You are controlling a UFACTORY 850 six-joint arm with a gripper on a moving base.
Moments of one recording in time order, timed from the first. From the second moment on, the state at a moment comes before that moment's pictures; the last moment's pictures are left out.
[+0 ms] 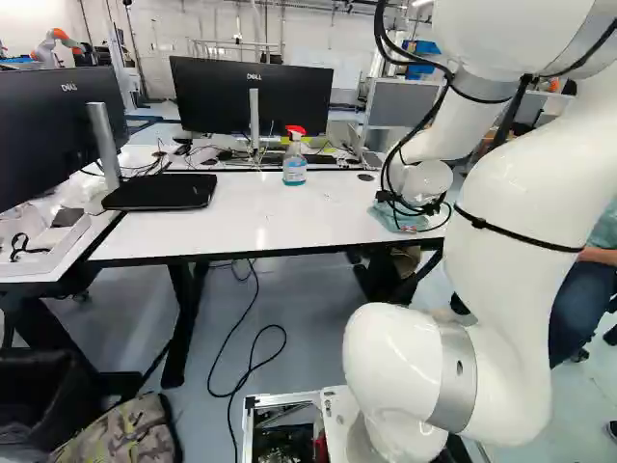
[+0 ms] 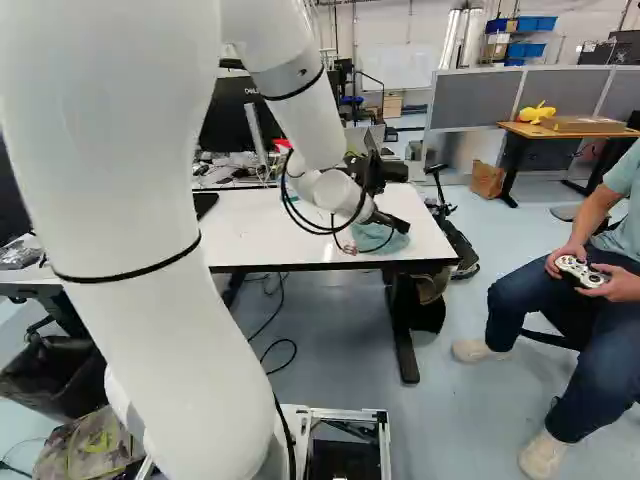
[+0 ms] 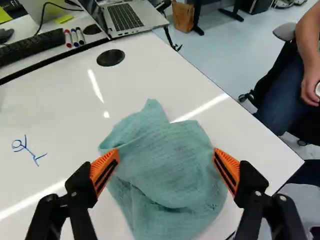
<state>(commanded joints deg) -26.1 -10.4 -39.8 3.7 19.9 0.0</state>
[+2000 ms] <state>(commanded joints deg) -27.1 -16.1 -46.4 3.7 15.6 0.0</state>
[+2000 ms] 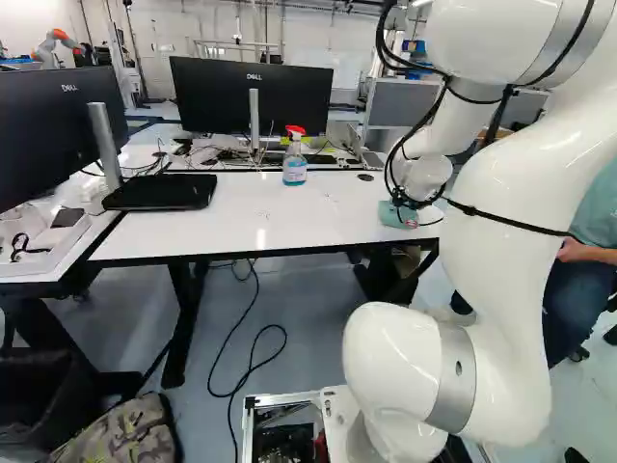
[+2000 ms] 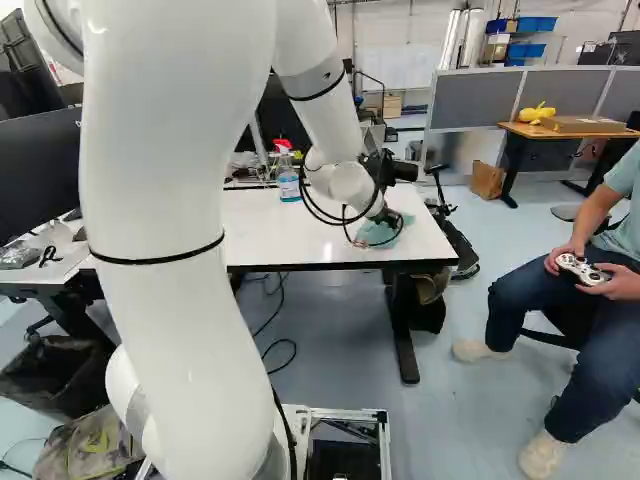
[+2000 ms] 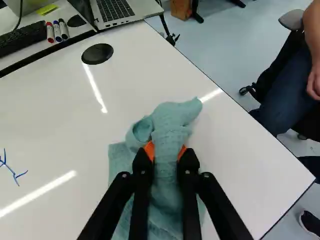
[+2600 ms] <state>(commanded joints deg) -25.9 -14.3 -47.2 3.7 15.8 0.0</state>
